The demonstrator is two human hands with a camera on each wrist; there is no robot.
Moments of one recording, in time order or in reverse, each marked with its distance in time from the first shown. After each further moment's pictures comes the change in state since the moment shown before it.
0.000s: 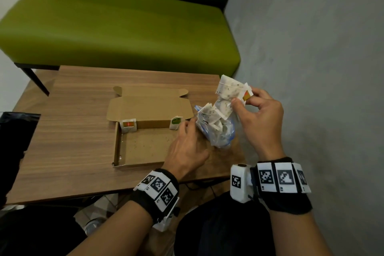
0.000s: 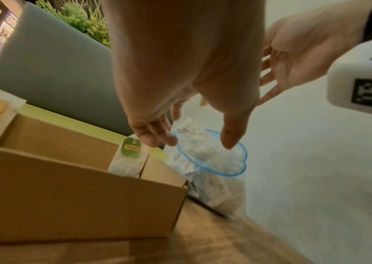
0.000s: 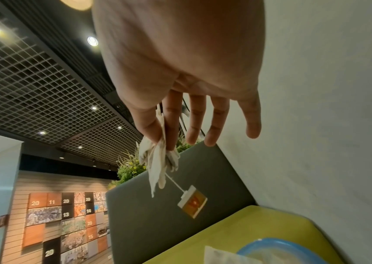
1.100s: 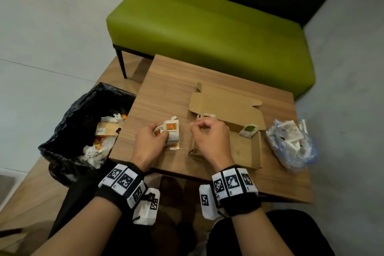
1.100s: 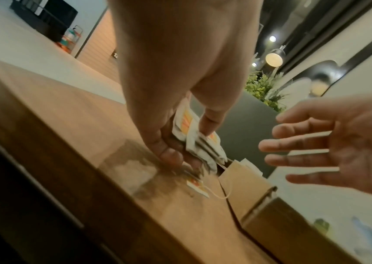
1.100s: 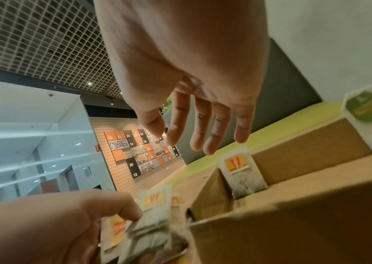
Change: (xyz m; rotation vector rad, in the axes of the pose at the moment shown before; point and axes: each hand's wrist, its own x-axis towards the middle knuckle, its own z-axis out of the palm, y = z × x) left_hand -0.097 -0.172 -0.150 -0.474 0.516 -0.588; right_hand -0.112 -0.084 0.215 -0.048 -0.566 0.062
